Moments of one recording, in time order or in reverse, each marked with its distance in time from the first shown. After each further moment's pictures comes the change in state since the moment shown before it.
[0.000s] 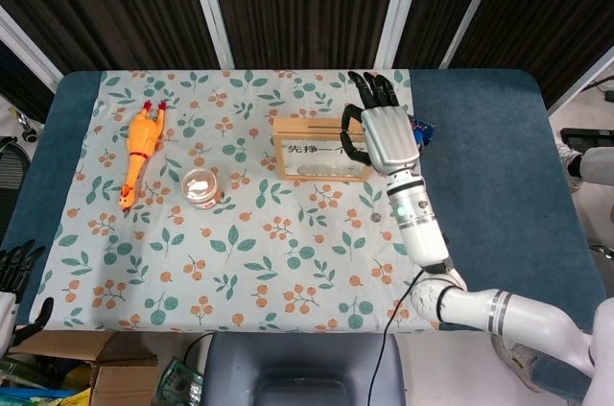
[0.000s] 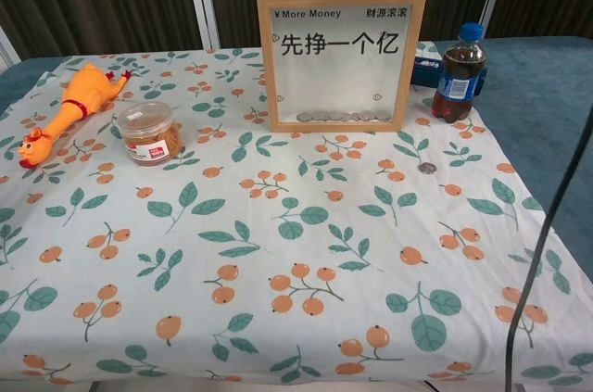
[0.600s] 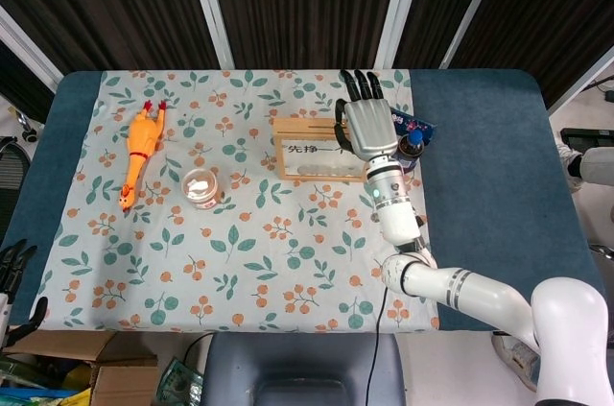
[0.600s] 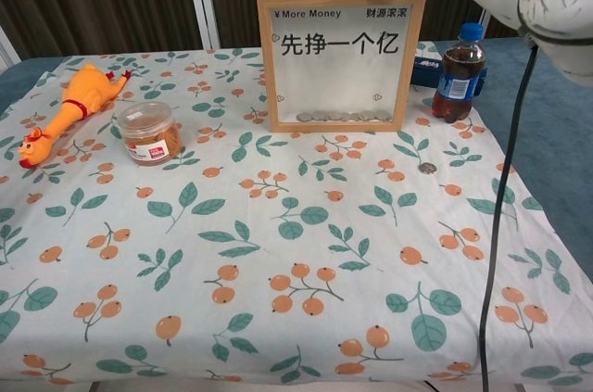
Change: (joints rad) left arm 0.008 0.005 -0.007 0.004 -0.011 0.013 -0.020; right arm 0.165 -0.147 -0.058 0.321 0.115 -0.043 -0.074
